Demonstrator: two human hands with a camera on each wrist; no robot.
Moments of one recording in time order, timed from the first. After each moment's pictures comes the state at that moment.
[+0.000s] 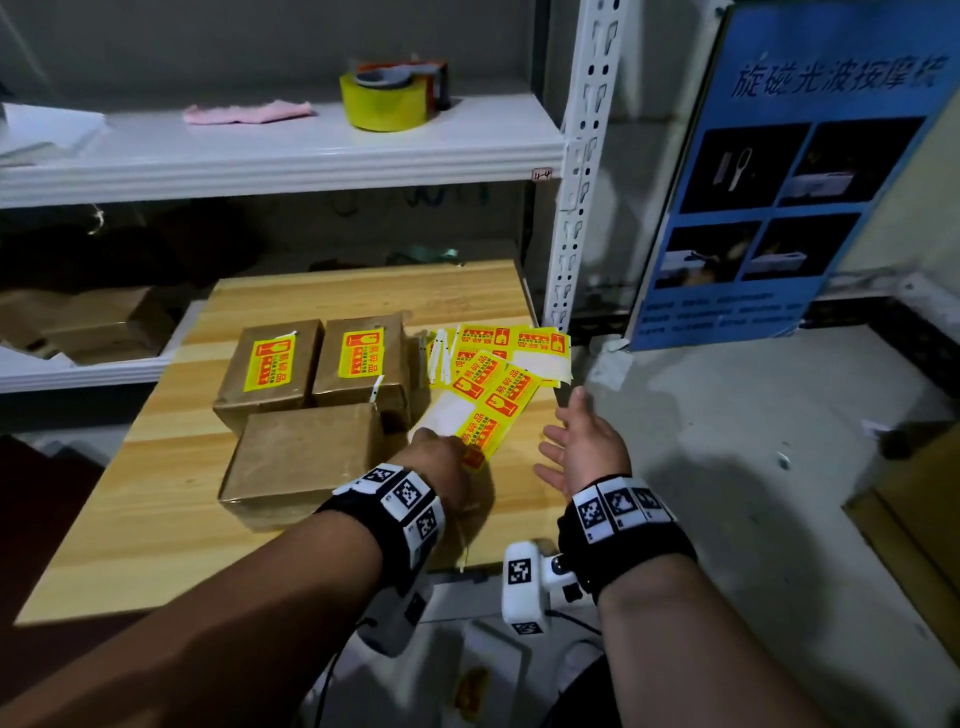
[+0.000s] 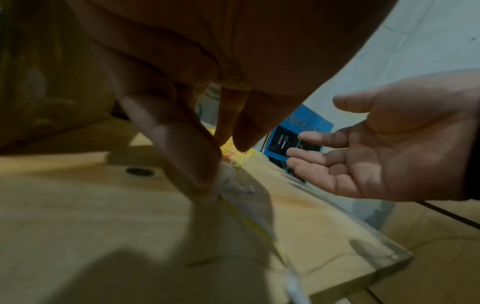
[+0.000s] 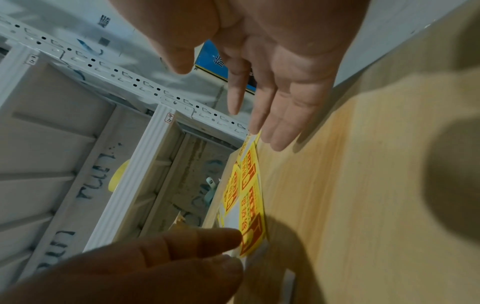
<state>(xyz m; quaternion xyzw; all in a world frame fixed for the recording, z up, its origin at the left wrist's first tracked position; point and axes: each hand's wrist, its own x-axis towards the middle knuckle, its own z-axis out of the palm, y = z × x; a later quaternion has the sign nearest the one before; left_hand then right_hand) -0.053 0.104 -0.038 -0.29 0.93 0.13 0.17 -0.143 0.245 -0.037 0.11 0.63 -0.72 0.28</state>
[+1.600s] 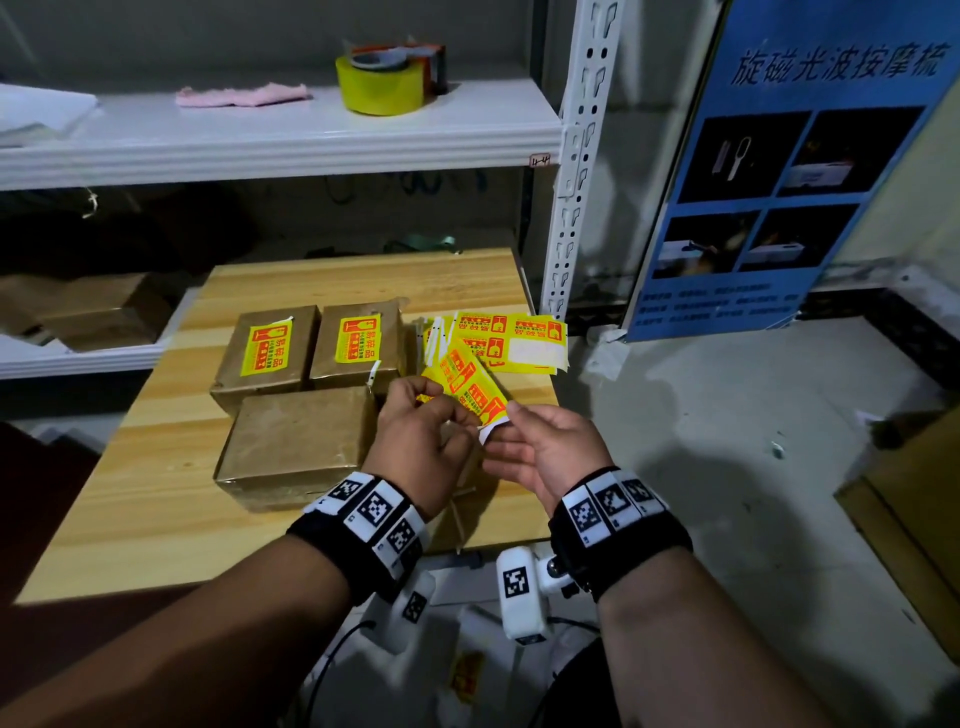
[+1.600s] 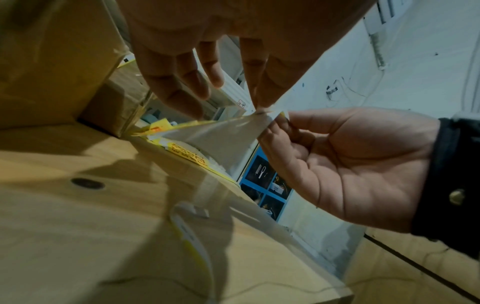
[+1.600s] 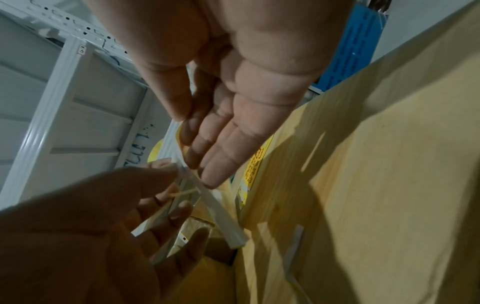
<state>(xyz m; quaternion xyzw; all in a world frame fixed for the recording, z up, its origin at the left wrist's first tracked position) -0.023 0.107 -0.038 -0.21 0.90 0.32 -0.20 -0.108 0.245 -0.019 -0.01 0.57 -0.74 0.35</state>
